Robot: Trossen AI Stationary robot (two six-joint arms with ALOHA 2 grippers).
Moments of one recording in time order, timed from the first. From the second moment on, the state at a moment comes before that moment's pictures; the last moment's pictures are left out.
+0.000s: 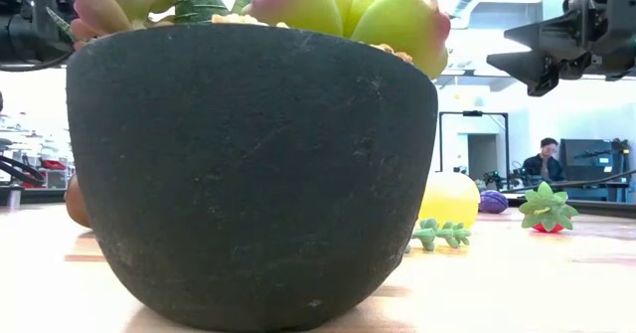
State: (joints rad) left arm -0.04 0.00 0.01 0.13 -0.20 0.16; right arm 0.09 0.06 0.00 0.16 0.23 -0.03
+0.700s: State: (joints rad) left arm -0.04 0.04 0.02 0.03 -0.94 -0.09; right arm -0.01 0.06 0.00 0.15 0.24 0.00
